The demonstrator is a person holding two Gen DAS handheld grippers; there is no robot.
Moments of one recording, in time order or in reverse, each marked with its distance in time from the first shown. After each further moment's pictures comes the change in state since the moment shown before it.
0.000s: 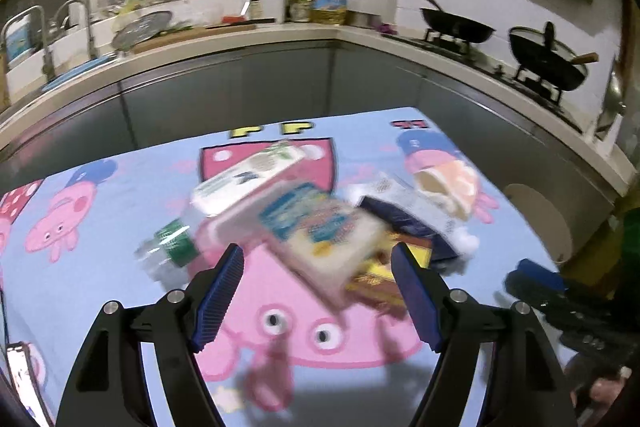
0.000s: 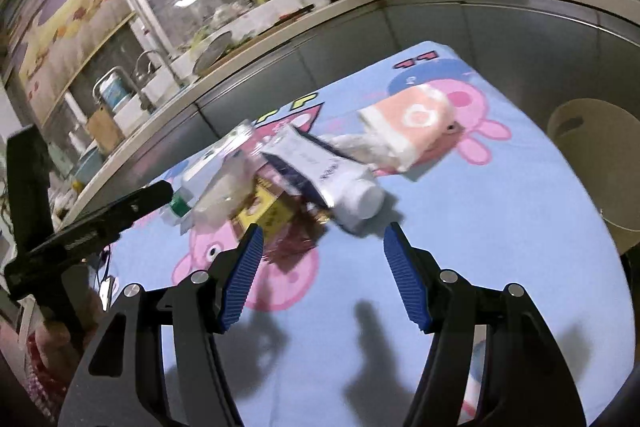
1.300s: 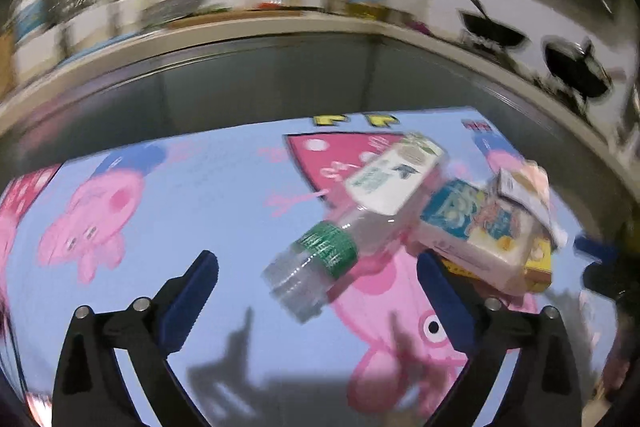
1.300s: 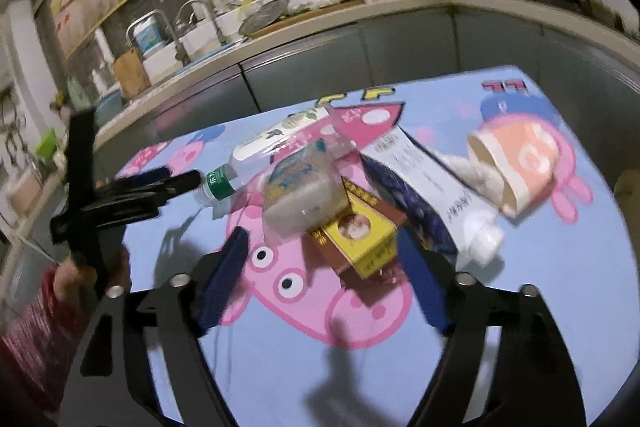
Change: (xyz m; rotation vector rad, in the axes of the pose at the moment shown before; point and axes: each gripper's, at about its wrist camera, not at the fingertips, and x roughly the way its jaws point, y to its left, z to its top) left arm 0.040 0.125 0.003 0.023 0.025 -0.012; right arm 0.043 0.090 0.016 -0.247 0.061 0.029
